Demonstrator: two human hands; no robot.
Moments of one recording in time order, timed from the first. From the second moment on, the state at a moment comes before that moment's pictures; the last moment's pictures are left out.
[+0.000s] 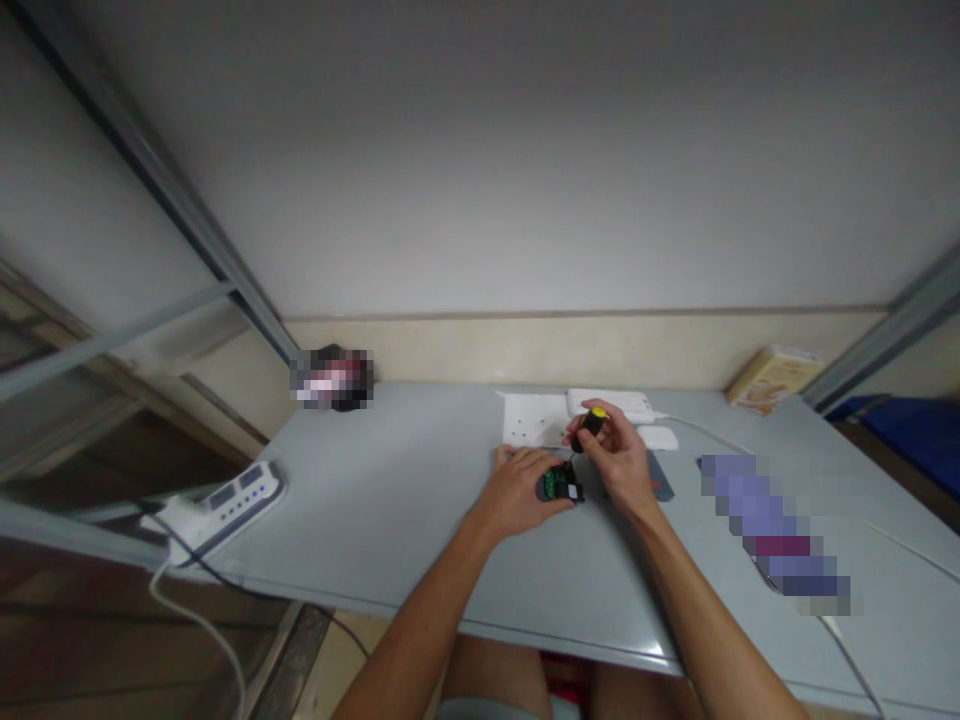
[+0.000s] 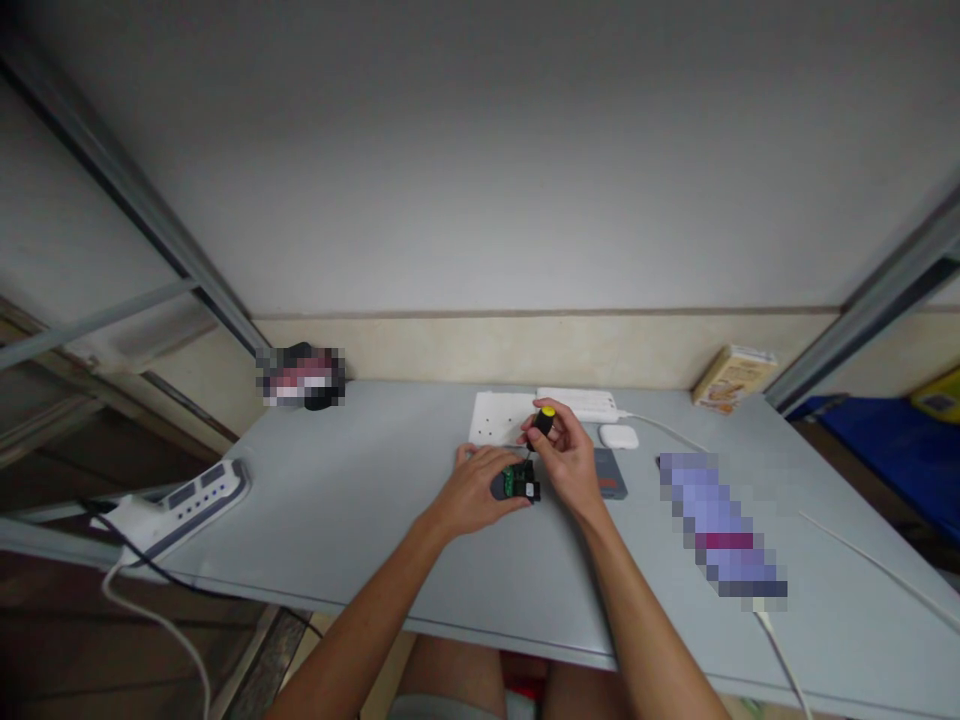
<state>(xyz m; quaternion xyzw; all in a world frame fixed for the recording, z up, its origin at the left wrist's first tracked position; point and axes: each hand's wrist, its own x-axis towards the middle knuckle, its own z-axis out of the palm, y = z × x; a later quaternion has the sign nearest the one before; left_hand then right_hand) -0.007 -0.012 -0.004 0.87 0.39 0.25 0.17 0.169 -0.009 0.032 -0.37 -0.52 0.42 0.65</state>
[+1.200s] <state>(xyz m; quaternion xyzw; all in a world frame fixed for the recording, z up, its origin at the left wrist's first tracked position) -0.006 -0.013 0.000 0.84 0.44 0.29 0.14 0.178 -0.005 0.038 -0.32 -0.44 0.46 0.71</state>
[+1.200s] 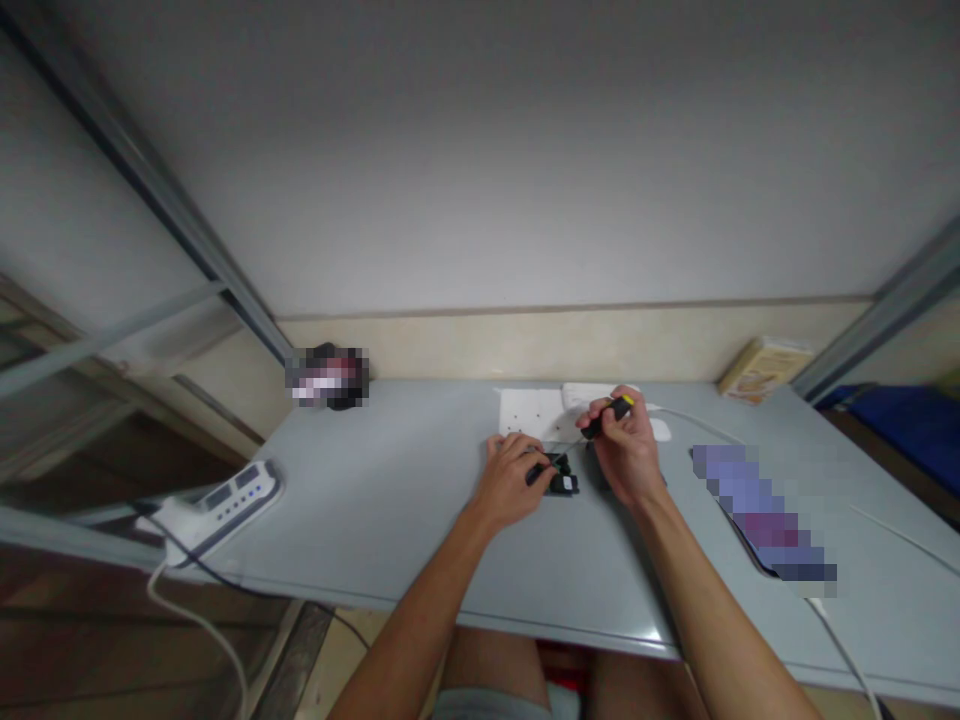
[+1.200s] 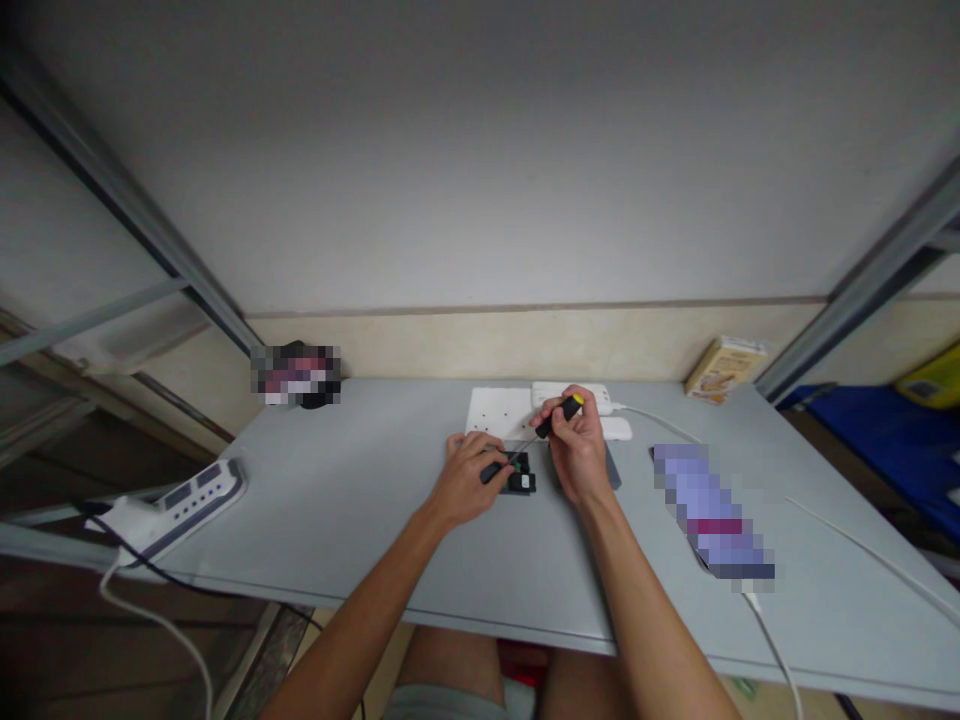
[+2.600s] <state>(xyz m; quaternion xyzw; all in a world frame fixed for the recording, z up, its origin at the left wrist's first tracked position) -0.007 -0.009 -0.007 0.83 0.39 0.39 0.08 0.184 -0.001 0.033 -0.27 -0.32 0.51 0.75</state>
